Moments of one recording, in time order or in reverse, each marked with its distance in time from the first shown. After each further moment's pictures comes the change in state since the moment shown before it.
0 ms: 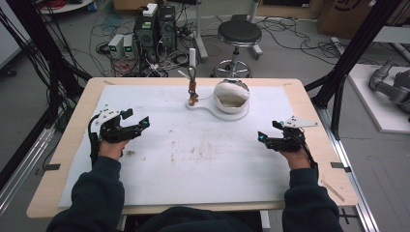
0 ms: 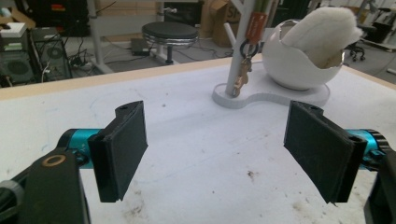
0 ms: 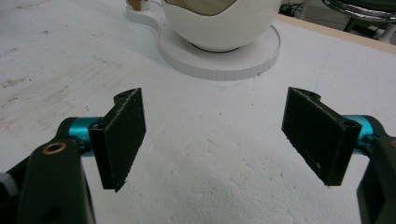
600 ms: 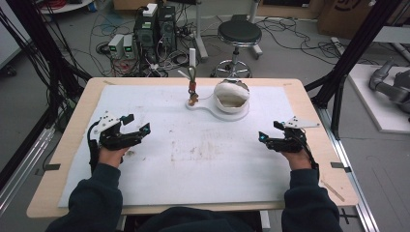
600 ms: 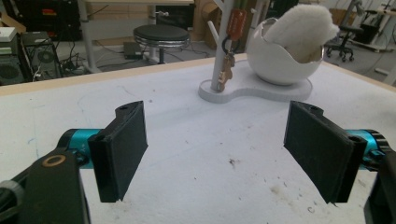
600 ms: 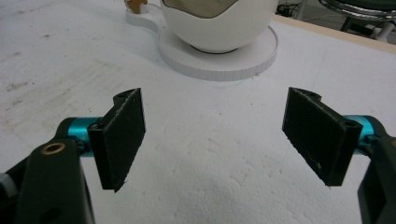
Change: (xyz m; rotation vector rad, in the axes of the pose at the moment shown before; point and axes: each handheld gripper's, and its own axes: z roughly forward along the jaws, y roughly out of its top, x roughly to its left) left arm -0.014 -0.009 -0.012 -0.011 -0.042 0.031; right arm 0.002 0.000 -0.006 -0.008 -0.010 0.012
